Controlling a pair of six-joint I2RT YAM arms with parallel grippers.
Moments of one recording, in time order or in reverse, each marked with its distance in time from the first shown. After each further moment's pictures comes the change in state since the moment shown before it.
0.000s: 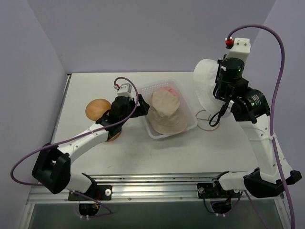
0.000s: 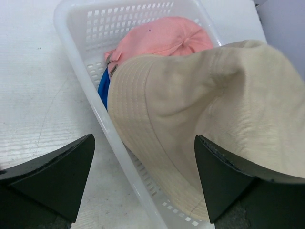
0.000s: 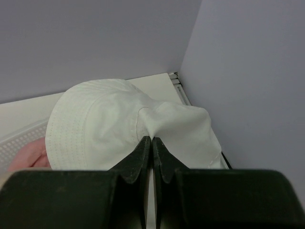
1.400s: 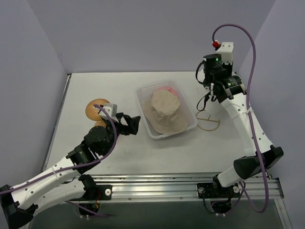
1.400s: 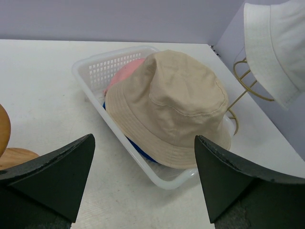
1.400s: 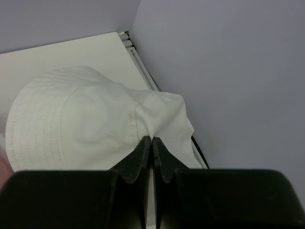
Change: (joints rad) left arm -0.320 -0.620 -0.211 -0.074 -0.338 0.244; right arm -0.139 0.211 -0.057 -0.045 0.124 0.022
